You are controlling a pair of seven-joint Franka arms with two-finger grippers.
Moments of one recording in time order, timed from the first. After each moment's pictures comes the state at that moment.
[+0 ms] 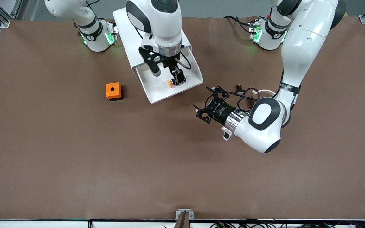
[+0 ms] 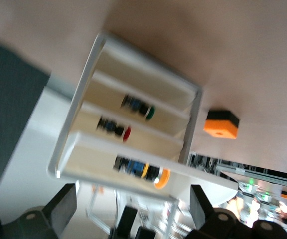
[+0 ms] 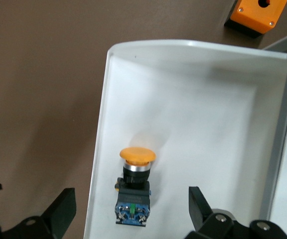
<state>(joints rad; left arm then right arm) -0.25 0.78 -0.21 -1.25 -0.86 1.47 -1.27 0.97 0.25 -0.10 -1.65 -0.01 1.91 1.90</state>
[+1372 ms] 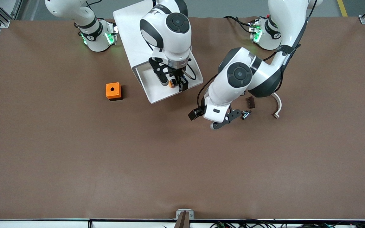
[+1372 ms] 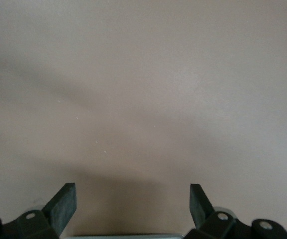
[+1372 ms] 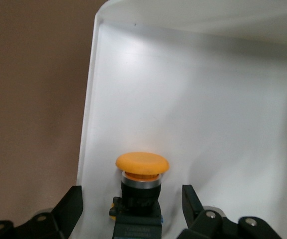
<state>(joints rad) -0.44 0.49 -0.24 -1.53 -0.09 2.10 -1.13 0.98 0.36 -0.10 -1.64 -0.02 1.97 1.93</state>
